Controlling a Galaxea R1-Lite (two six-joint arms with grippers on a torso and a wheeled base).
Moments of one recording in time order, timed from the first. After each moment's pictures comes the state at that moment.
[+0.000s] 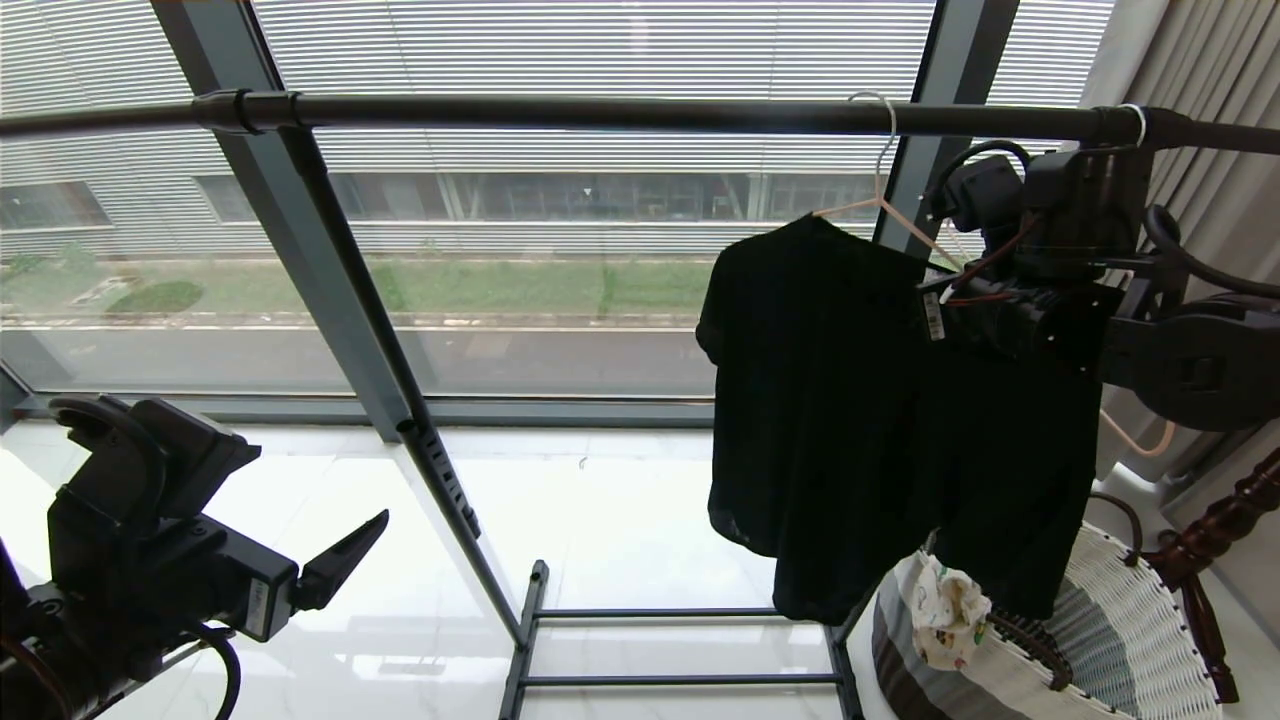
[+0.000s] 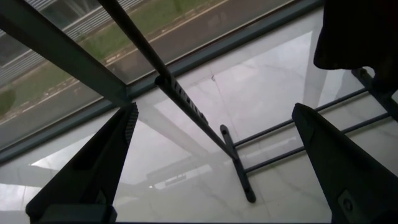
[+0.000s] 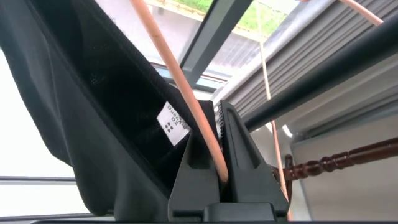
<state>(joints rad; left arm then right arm) -0.20 1.18 -0.30 -0.64 0.02 0.44 0.50 1.79 -1.29 -0.33 -0.57 -0.21</state>
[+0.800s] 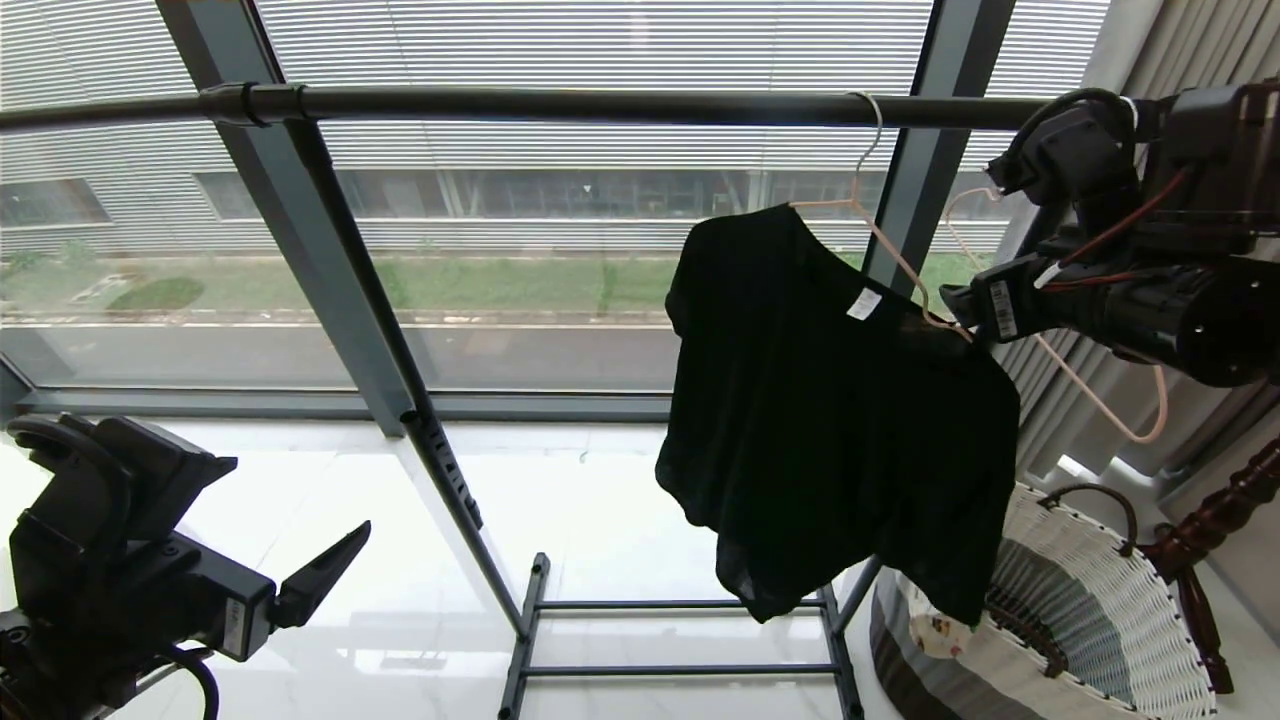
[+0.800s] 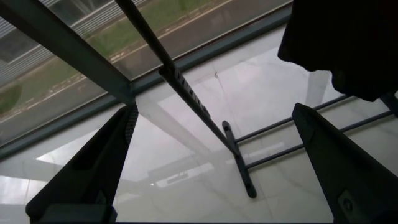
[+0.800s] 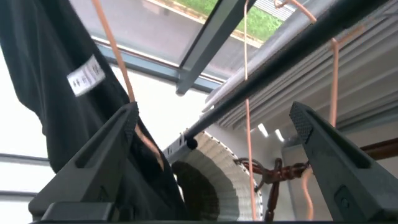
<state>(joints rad) -0.20 1.12 -0.26 -0.64 0.03 0.44 0.54 1.58 -1.21 -0.21 -0.55 -0.28</state>
